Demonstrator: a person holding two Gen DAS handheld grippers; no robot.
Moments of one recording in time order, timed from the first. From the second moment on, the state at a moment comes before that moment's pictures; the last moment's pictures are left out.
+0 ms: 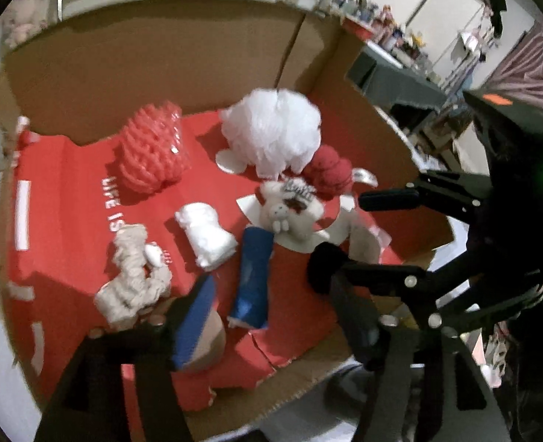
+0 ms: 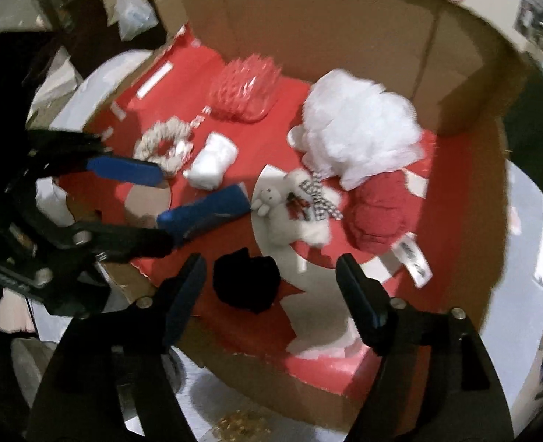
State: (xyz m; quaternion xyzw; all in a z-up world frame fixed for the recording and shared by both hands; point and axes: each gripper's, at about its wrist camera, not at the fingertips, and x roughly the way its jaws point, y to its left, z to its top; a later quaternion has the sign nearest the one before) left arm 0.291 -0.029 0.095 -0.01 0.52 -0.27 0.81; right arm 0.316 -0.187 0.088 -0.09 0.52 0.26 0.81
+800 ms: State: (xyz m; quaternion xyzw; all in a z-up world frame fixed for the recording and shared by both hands) left arm 0.246 0.002 0.093 -0.05 0.49 -0.10 0.87; right arm 0.271 -0.222 0.088 0.04 0.51 0.12 0.85
